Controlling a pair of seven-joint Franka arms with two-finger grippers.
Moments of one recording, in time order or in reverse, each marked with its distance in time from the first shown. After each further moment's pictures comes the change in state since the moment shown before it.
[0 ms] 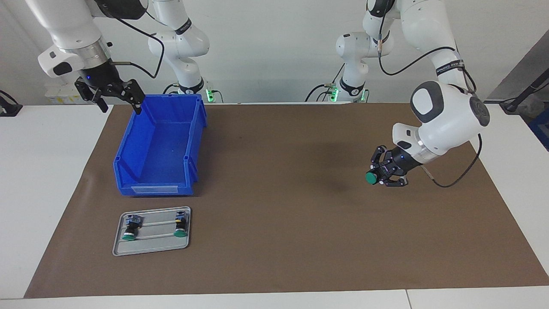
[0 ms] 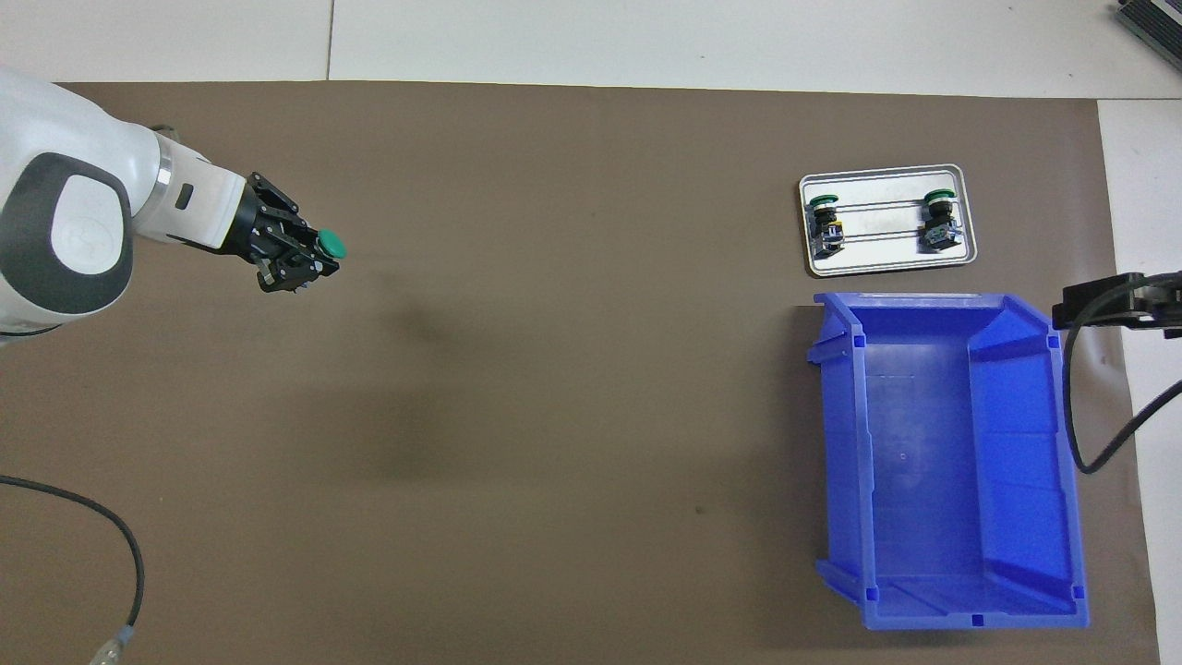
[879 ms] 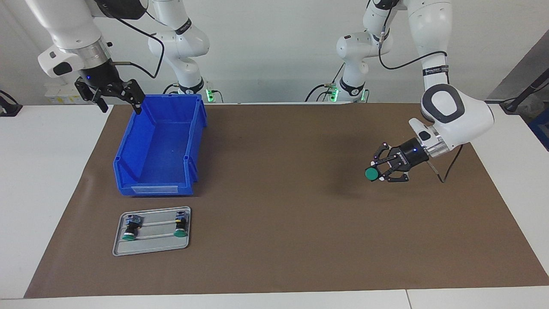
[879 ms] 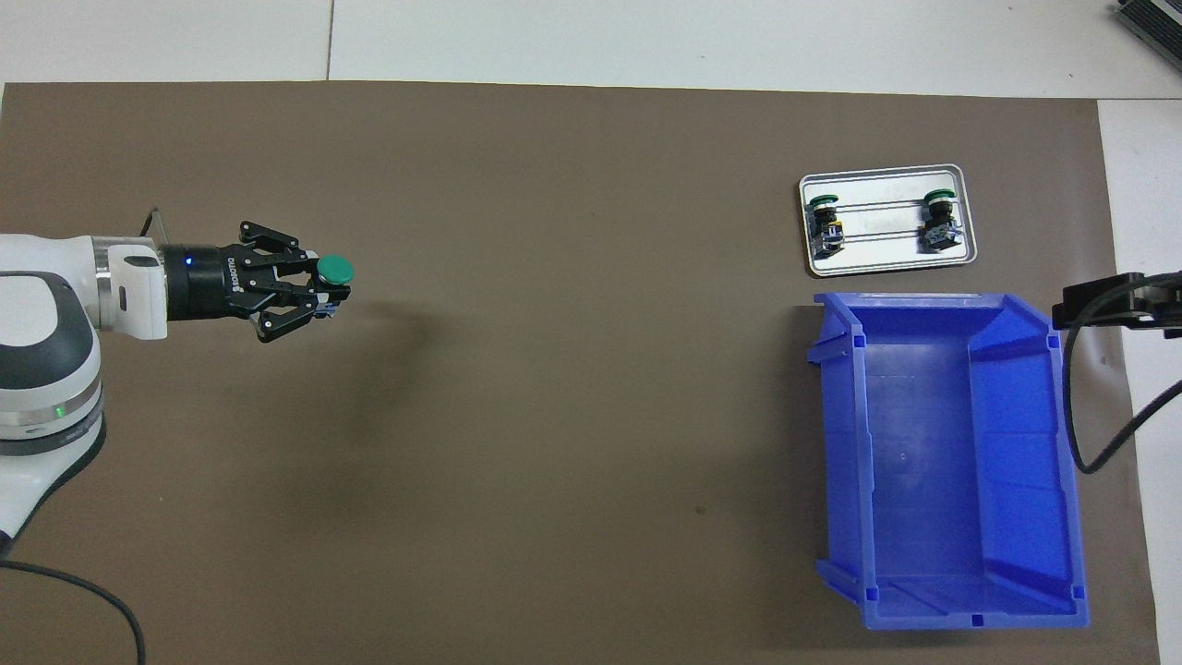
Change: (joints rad) left arm 0.099 -0.153 0.000 -0.397 -0.617 0.142 0.530; right arm 0.000 0.000 0.000 0.000 0.000 0.000 0.000
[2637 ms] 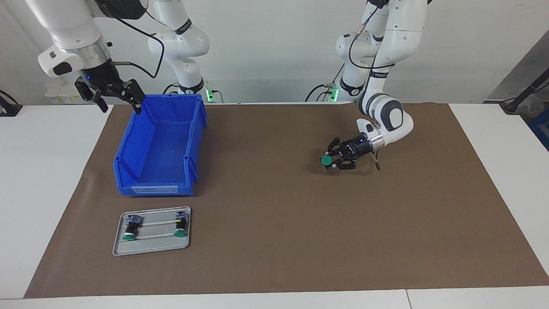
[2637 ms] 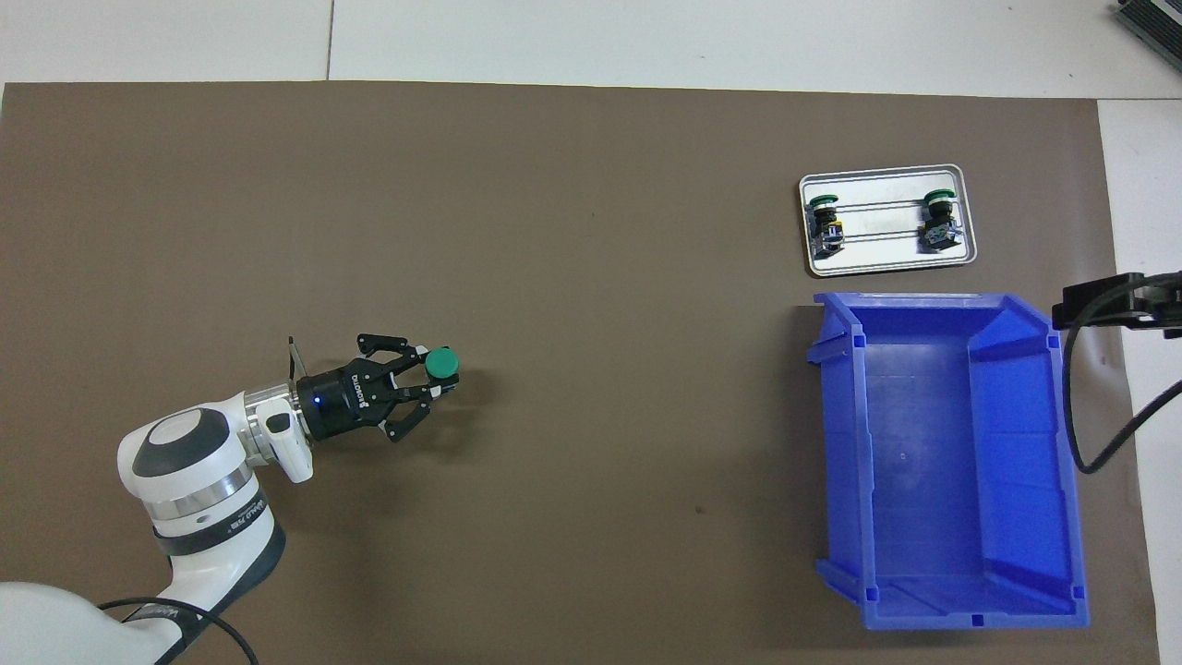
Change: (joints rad) left arm -0.109 0.023 -0.021 -0.414 -0.737 -0.063 0.775; right arm 0.000 0.000 0.000 0.000 0.000 0.000 0.000
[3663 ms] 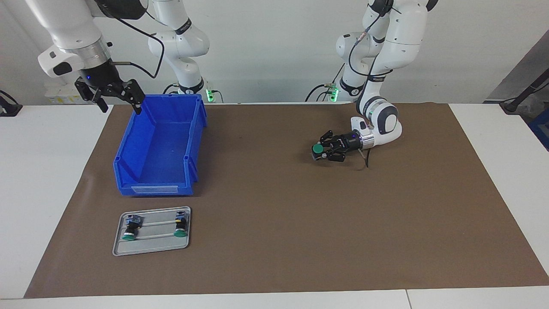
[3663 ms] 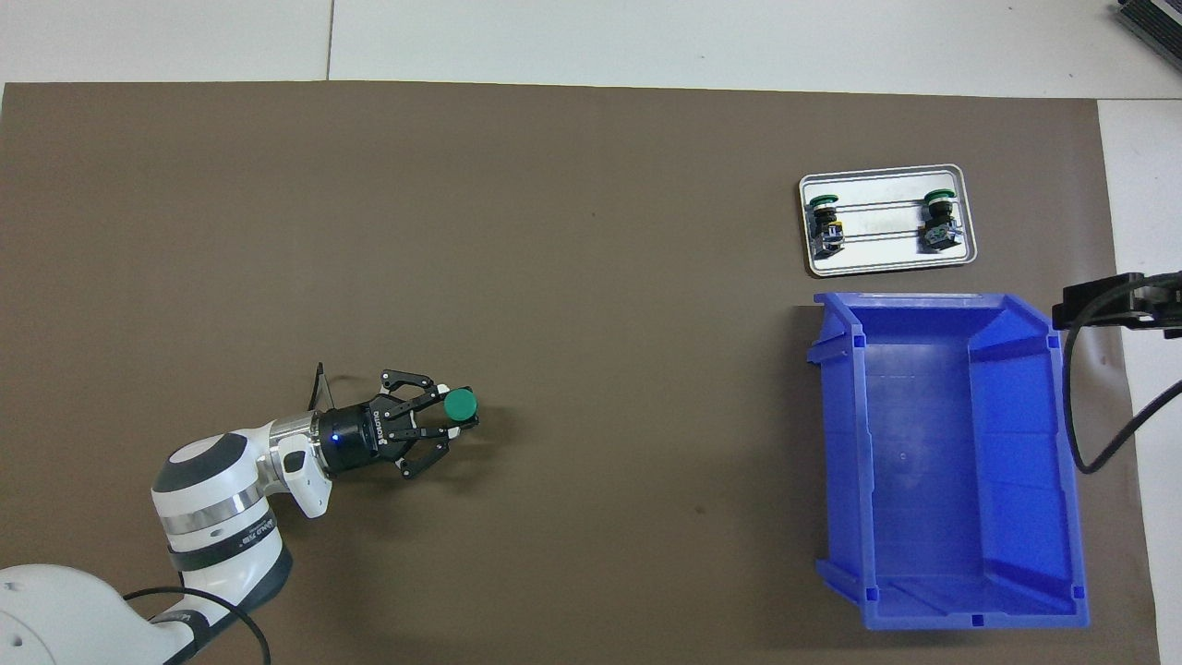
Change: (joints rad) left arm 0.008 0.072 0.013 -0.069 -0.011 -0.250 0.167; right arm 0.000 0.000 0.000 0.000 0.000 0.000 0.000
